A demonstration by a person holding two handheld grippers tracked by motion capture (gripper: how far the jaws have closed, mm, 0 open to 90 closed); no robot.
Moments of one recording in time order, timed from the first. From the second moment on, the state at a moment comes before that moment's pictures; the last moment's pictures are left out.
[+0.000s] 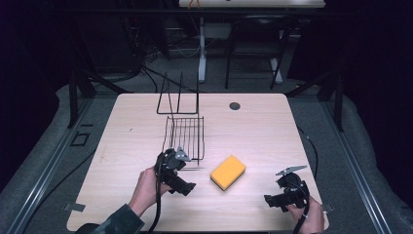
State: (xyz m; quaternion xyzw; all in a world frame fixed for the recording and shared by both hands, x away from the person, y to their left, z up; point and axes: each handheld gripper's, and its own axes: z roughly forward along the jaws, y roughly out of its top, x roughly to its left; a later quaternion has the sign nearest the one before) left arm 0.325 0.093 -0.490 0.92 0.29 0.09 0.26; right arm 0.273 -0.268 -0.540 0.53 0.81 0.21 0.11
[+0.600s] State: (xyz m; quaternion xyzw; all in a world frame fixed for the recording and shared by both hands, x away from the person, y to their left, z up) left arm 0.344 0.025 -0.500 0.94 0.25 0.05 0.23; right arm 0.273 -0.267 -0.541 0.53 0.81 0.21 0.11
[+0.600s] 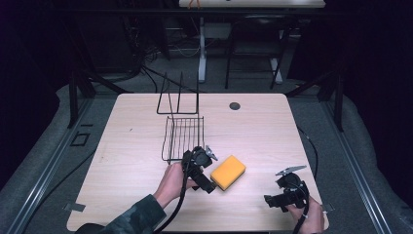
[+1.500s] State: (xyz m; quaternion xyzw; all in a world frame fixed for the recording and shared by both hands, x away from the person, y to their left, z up) left arm 0.367 -0.027 -0.537 0.95 0.26 -0.01 0.18; right arm 0.273 -0.266 -0.541 0.53 0.82 0.21 0.10
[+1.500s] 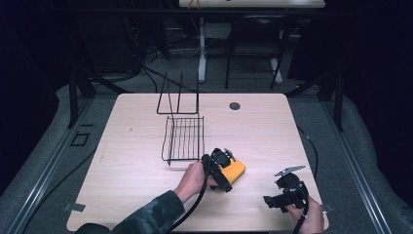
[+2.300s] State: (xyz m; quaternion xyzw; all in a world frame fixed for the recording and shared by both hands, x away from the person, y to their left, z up) left arm 0.361 -0.029 -0.538 0.95 0.25 0.01 0.18; right arm 0.273 -0.265 -0.542 0.52 0.82 0.21 0.10
